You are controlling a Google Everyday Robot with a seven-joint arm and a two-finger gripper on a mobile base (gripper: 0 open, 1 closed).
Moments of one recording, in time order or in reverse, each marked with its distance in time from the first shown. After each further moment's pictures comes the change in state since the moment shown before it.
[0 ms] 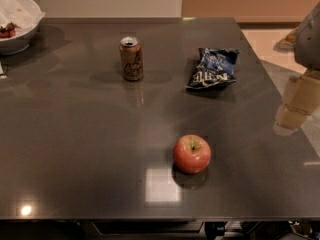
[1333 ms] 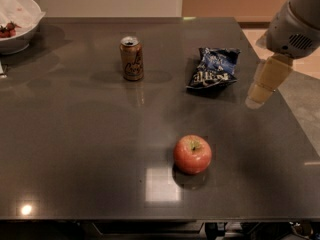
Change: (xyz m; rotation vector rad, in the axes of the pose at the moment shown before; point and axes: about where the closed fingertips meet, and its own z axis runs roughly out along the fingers) arm -0.014 -0.064 0.047 -0.042 -0.052 0.097
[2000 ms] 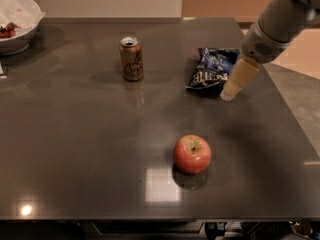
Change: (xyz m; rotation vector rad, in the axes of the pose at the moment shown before) arm -0.017 -0.055 0.067 0.028 -0.032 0.139
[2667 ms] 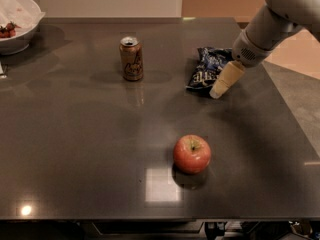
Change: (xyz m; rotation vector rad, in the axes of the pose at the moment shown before) arm -0.013 -0.029 0.050 -0.012 -0.034 0.099
